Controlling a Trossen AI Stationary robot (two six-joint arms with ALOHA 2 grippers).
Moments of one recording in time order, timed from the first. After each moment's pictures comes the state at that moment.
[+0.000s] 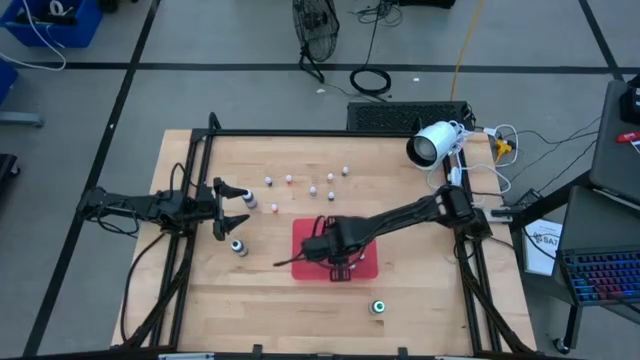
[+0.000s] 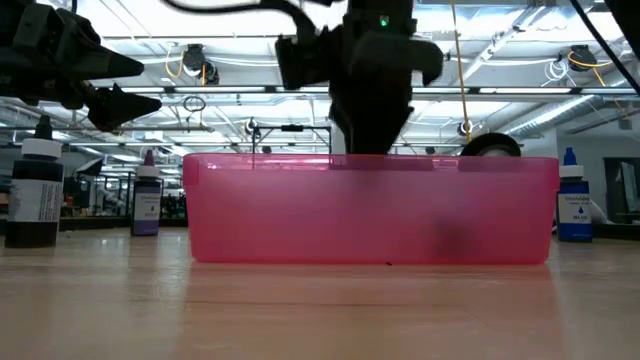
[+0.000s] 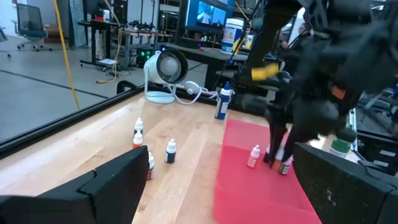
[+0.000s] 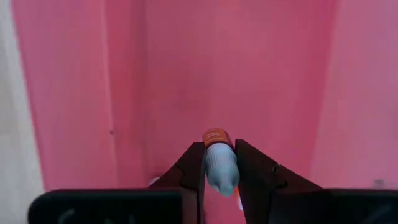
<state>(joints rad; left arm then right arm) -0.15 0.05 0.04 0.00 -0.32 -0.19 0.22 2.14 1.77 -1.08 0.09 0.17</state>
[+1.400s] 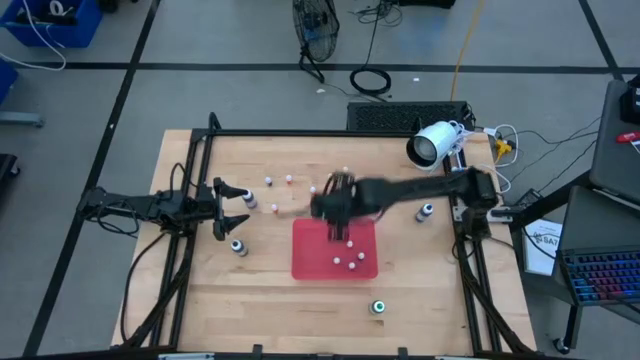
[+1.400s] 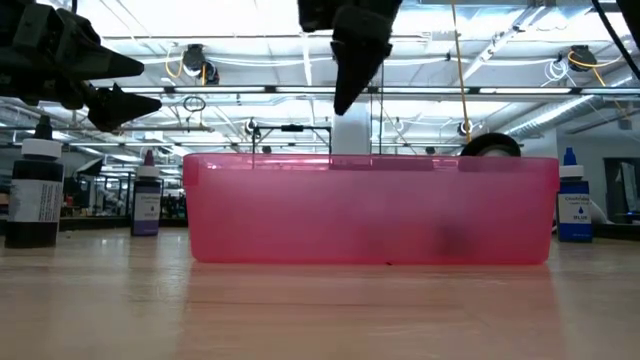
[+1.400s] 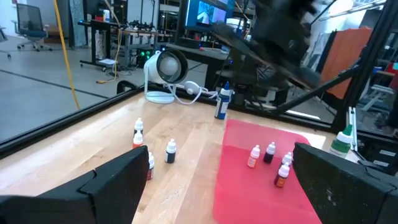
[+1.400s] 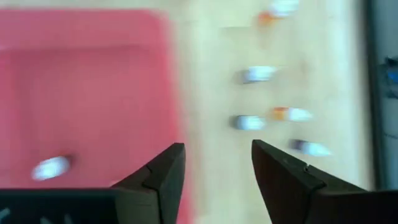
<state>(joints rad) -0.15 0.05 0.04 0.00 -0.32 -0.19 0.05 1.92 1.77 -1.06 0.32 0.08</state>
